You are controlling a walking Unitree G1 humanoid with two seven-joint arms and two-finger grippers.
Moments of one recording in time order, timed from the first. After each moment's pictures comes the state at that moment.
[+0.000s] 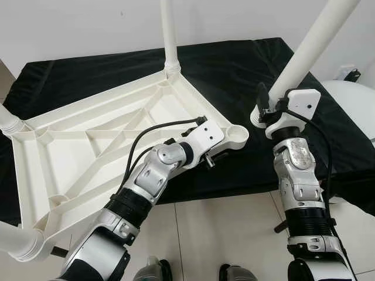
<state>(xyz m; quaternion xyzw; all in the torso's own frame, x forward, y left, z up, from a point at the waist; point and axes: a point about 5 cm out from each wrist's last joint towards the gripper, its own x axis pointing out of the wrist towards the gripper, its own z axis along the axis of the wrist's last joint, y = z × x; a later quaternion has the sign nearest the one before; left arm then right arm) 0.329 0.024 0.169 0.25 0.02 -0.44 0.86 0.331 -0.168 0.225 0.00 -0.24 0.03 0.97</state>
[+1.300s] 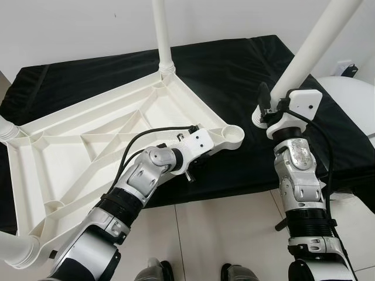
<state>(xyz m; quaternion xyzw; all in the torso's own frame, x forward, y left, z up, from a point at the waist) 0.332 0.046 0.153 0.28 0.09 -0.47 0.84 0.330 -0.168 0.225 0.00 -0.24 0.02 0.97</state>
